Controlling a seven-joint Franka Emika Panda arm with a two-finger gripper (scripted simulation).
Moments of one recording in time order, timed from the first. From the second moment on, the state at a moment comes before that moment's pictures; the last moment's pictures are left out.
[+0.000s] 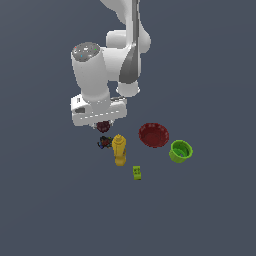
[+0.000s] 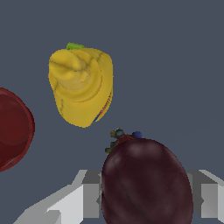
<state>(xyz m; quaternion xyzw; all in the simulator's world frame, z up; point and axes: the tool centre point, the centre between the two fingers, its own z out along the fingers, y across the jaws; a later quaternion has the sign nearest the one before) -0.044 -0.104 0.191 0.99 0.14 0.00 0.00</state>
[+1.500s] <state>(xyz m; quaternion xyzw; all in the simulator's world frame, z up) 0.077 0.005 0.383 0.99 0.14 0.00 0.00</state>
